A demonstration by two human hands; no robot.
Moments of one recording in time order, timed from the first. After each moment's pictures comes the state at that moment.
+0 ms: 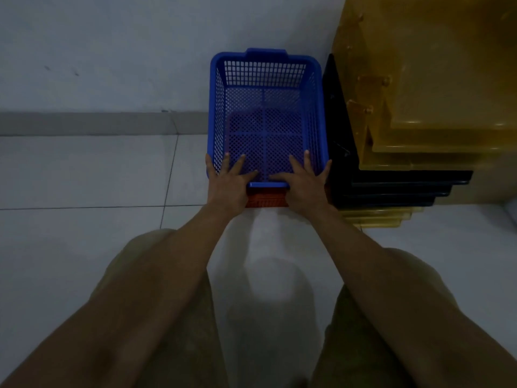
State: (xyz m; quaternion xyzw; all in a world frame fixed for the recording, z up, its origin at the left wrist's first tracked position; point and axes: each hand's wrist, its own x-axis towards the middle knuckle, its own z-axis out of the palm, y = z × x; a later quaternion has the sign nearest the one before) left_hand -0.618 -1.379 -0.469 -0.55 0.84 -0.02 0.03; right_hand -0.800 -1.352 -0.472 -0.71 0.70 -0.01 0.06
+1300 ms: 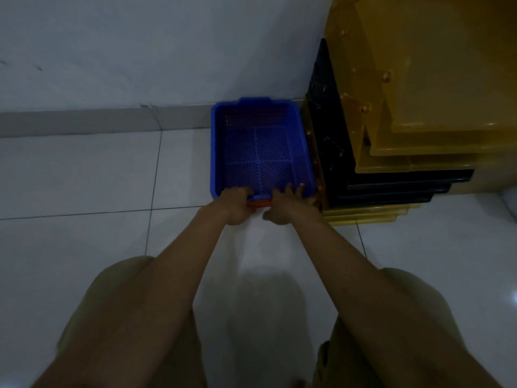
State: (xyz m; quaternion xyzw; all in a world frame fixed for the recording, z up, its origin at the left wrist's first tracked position) left_hand -0.635 -1.395 -0.497 -0.53 0.74 0.41 0.04; right_hand -0.788 -1.369 -0.505 -0.59 0.72 0.19 0.31
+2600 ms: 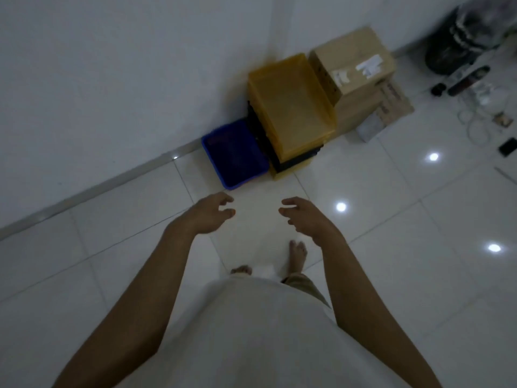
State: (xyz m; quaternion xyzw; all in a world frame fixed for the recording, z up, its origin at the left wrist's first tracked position) left_hand -0.490 -1.295 0.093 -0.44 0.73 0.50 0.17; right_hand -0.686 -1.142 0.096 -0.16 0.78 -0.24 0.55
